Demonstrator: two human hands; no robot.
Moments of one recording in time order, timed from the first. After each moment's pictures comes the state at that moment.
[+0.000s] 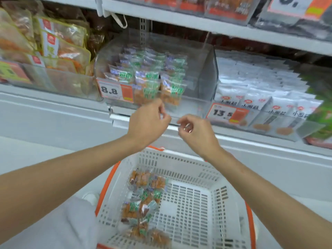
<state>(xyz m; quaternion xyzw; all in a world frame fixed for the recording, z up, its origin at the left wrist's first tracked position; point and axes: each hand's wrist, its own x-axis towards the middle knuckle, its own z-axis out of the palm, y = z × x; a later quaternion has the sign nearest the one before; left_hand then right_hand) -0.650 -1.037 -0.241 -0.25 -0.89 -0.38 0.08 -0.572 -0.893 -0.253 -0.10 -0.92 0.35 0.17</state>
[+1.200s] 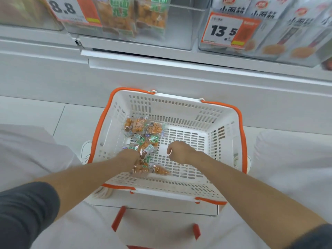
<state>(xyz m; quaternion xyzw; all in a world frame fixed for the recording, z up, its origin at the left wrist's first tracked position) -0.545 -1.112 -0.489 -0.31 -0.85 0.12 -0.41 -0.465 -0.915 -0.455 -0.12 -0.88 0.27 -0.37</state>
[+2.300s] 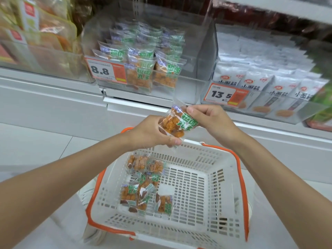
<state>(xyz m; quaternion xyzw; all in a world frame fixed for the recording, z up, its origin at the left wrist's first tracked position) -0.616 -1.047 -0.264 -0.29 -0.74 -0.51 -0.34 -0.537 -0.863 -0.233 -0.10 -0.79 0.60 0.02</state>
